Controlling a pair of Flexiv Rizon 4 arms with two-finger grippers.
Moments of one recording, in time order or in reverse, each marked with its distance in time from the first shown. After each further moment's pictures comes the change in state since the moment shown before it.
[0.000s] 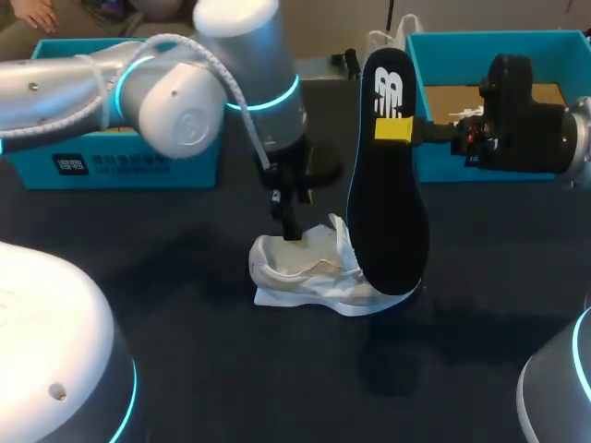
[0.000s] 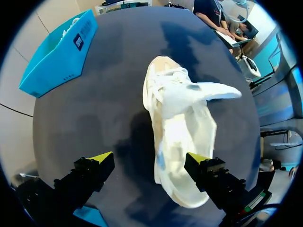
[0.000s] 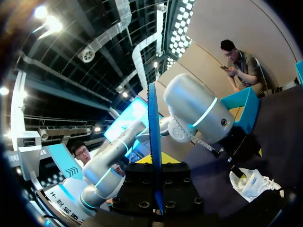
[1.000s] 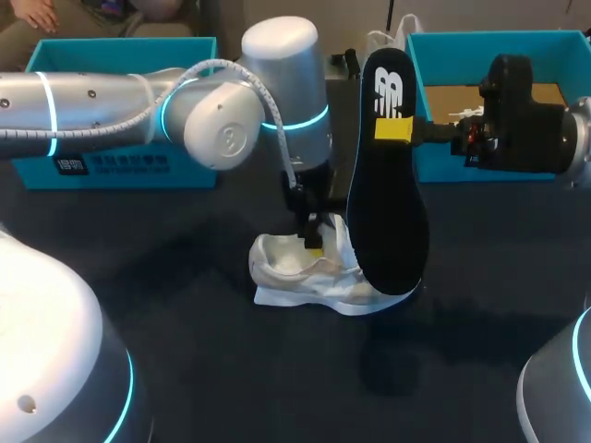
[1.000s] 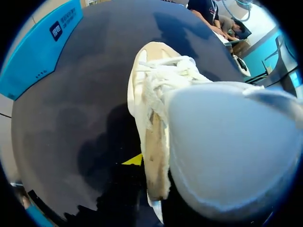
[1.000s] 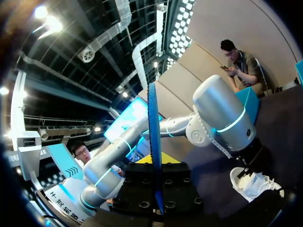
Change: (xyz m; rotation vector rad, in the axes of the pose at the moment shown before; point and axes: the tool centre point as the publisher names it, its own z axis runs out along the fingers) left arm 0.012 -0.013 0.059 -0.022 0.153 0.023; right arm 0.000 0.000 0.000 0.000 0.000 0.000
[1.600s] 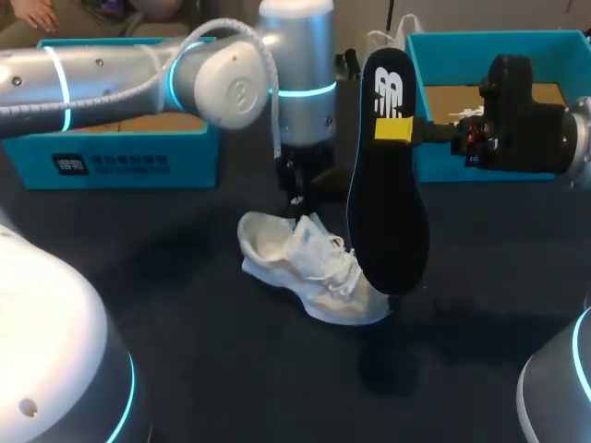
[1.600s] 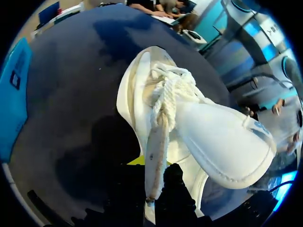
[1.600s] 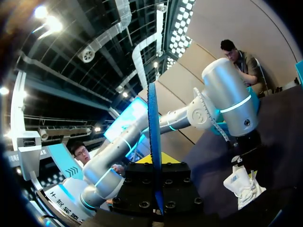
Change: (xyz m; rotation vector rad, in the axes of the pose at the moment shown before) left arm 0.013 0.009 -0.032 -0.040 0.221 0.455; right arm 0.000 0.000 0.000 0.000 0.000 0.000
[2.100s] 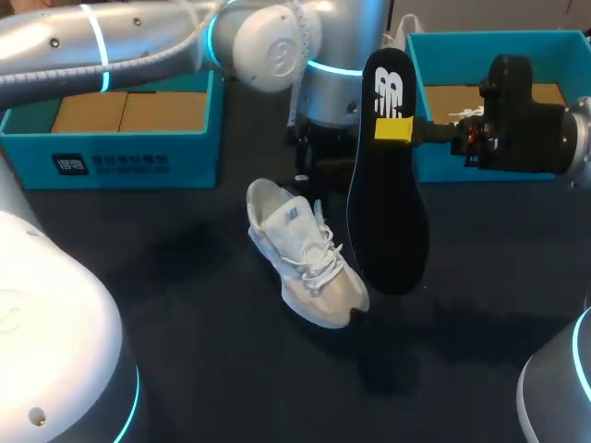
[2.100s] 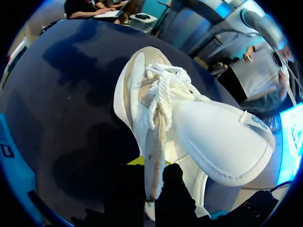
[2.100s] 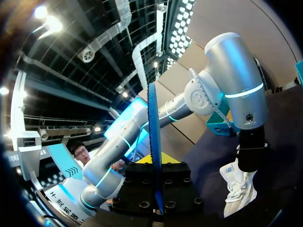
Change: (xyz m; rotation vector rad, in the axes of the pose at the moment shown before) left arm 0.002 -0.007 -0.030 -0.147 0.150 0.446; right arm 0.000 0.000 0.000 0.000 0.000 0.000
